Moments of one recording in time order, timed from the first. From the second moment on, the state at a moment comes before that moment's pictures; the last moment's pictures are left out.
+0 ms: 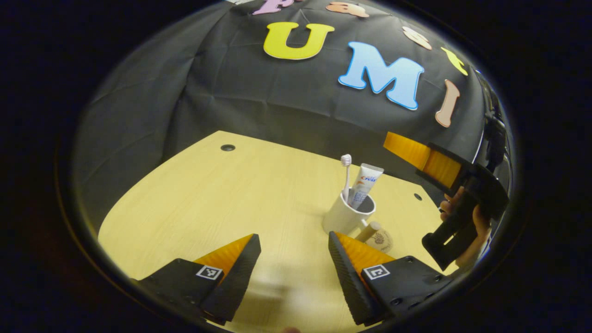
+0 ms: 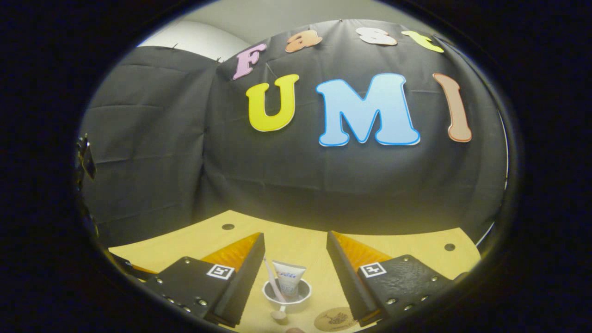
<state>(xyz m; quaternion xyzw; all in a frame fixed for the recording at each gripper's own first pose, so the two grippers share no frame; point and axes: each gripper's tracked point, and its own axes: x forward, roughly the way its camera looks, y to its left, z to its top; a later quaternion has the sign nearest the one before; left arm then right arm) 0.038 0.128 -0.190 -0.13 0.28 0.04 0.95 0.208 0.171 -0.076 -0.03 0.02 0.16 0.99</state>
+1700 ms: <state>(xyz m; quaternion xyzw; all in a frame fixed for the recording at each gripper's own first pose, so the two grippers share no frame) 0.123 -0.011 -0.255 -0.14 0.47 -0.02 0.87 0.117 -0.103 -0.018 -0.01 0.00 -0.06 1.00</state>
